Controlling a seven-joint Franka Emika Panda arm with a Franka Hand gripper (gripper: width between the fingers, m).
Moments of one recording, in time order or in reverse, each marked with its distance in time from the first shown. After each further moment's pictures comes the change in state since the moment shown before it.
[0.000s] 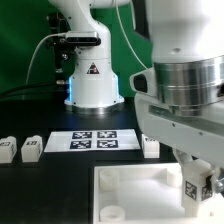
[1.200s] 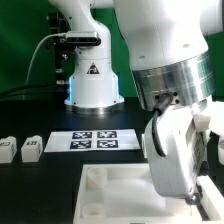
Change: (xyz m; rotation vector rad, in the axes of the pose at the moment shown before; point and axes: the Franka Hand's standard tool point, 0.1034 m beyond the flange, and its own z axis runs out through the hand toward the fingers) arm 0.001 -0.002 -0.002 0.042 -0.045 0.698
